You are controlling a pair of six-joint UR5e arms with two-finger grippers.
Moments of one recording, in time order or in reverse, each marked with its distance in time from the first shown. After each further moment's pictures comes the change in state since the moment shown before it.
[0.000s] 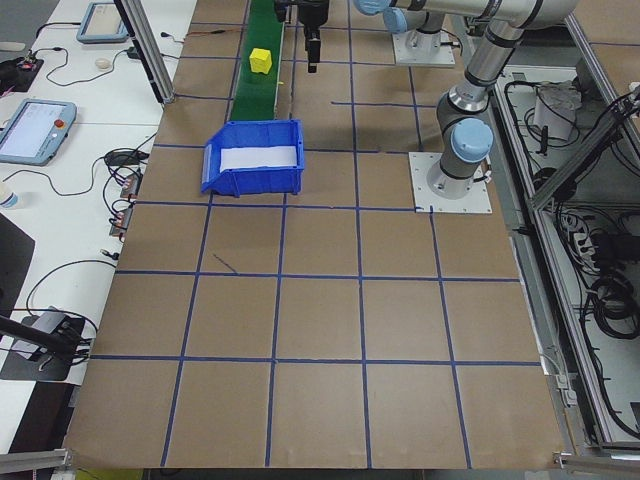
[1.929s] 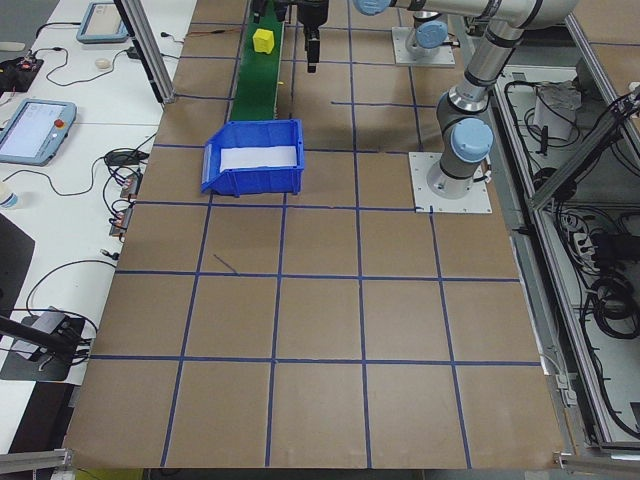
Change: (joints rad) left arm -0.001 0.000 0.001 0.004 0.000 0.007; right arm 0.880 0.059 -0.174 0.127 0.262 1.530
